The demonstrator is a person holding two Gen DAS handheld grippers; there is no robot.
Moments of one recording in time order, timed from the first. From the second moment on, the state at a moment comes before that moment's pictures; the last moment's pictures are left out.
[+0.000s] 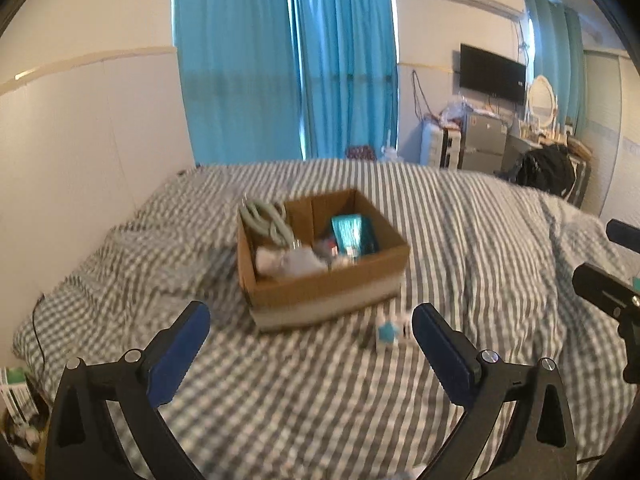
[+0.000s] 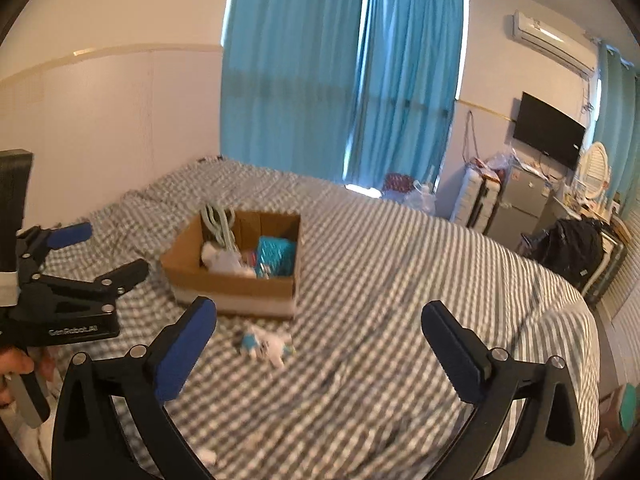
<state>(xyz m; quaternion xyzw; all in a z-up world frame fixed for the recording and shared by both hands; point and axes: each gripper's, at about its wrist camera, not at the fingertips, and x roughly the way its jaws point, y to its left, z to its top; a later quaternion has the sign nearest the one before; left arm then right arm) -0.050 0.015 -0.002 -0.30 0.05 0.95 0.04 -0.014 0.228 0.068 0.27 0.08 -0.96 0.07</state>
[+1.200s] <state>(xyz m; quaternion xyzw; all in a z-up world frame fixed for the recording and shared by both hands) 0.018 0.066 -0.161 -0.46 0.09 0.87 0.15 0.023 0.221 -0.073 0.40 0.04 -0.91 -0.01</state>
